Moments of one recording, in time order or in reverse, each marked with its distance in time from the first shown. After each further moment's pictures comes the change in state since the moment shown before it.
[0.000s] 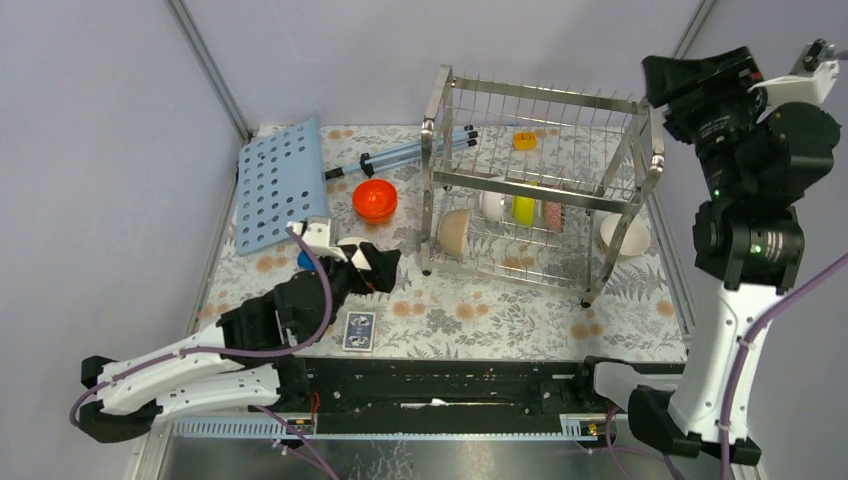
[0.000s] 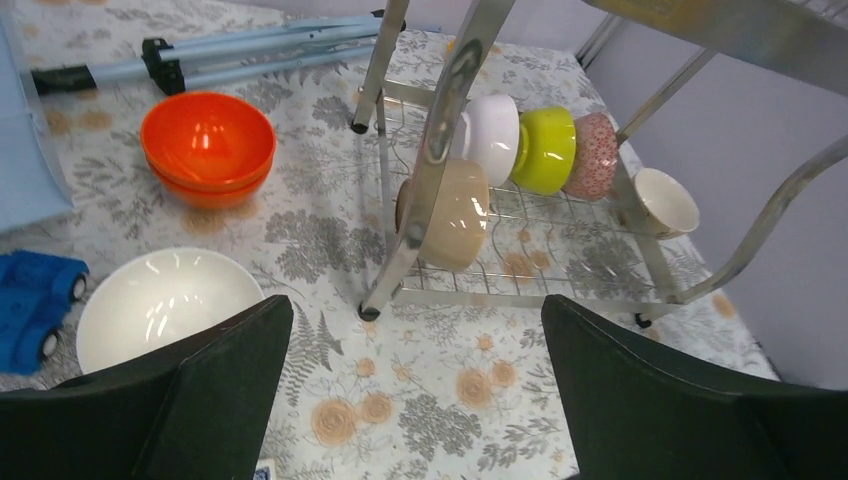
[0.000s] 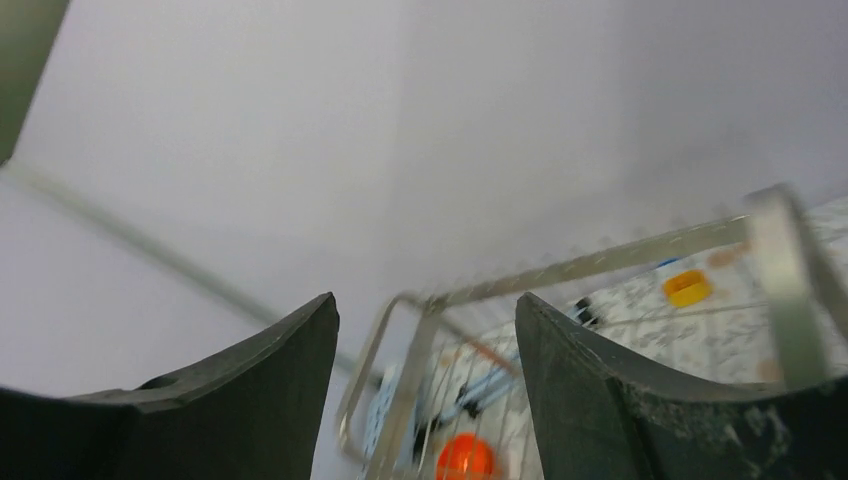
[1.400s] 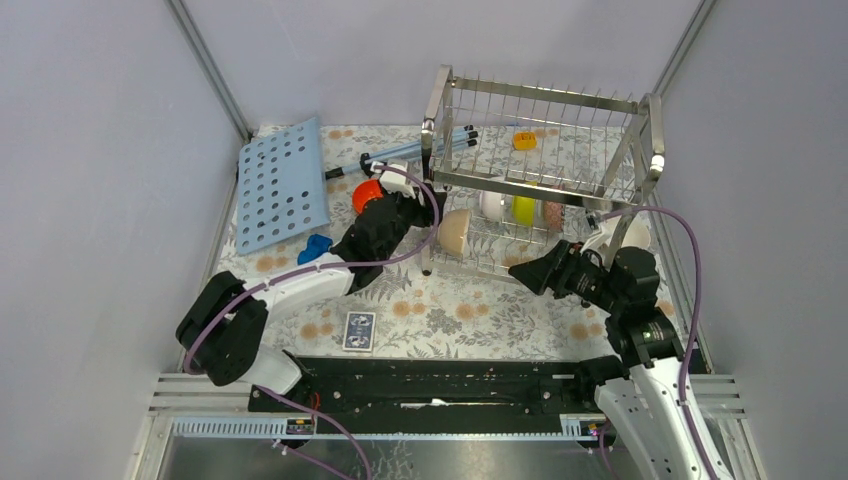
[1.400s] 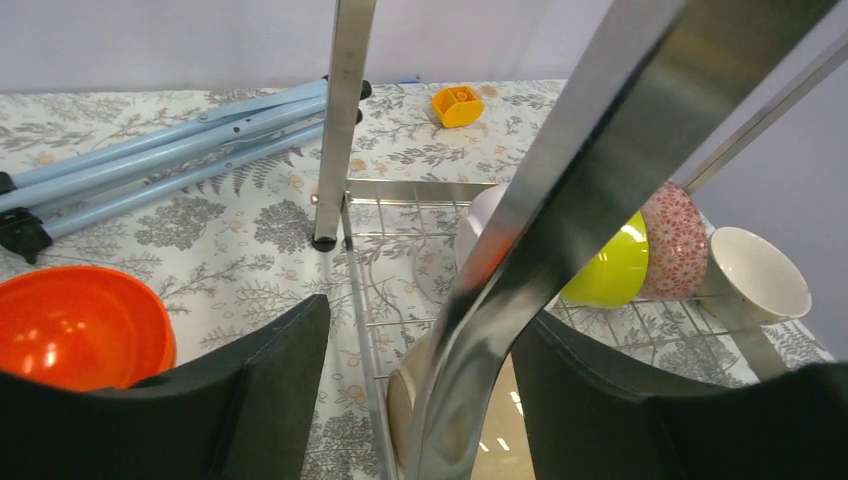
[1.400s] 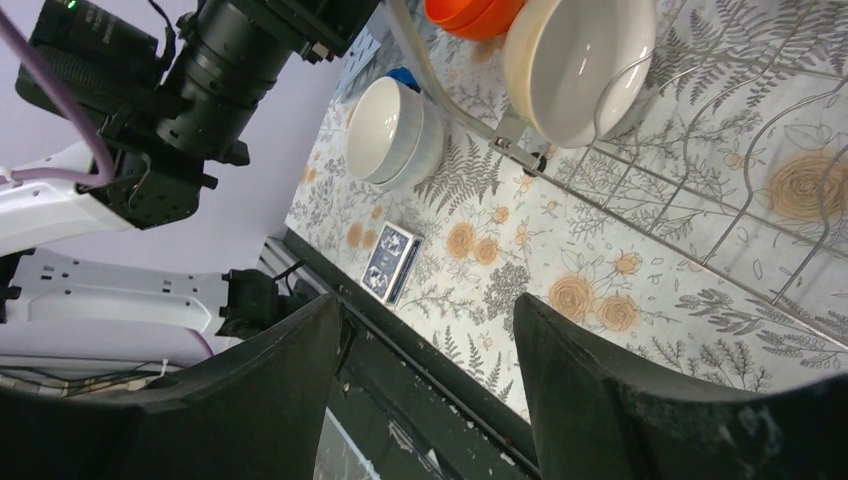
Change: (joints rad) left arm 0.483 0.798 0.023 0.932 0.537 0.242; right arm 0.339 -0.657 -1.292 0.194 -0.544 -0.137
